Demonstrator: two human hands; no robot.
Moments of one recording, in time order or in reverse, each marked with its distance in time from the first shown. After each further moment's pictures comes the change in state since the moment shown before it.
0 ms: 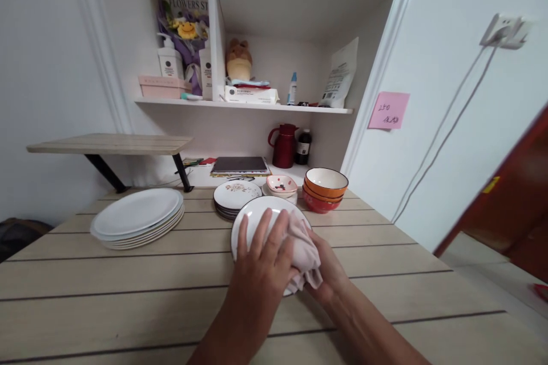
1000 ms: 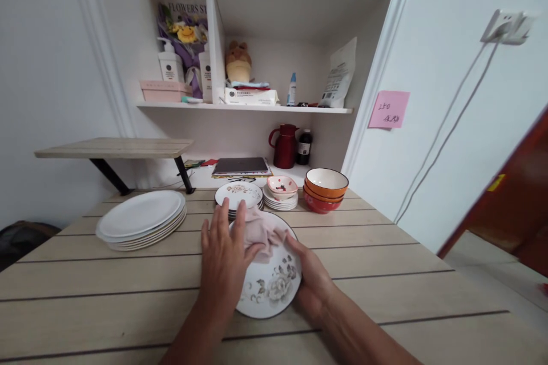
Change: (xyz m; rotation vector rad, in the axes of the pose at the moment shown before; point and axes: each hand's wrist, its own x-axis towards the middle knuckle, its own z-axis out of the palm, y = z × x) left_hand -0.007 -0.045 0.006 0.146 -0.071 -0.397; right_hand 0.007 0.029 0.003 -0.041 0.016 0.092
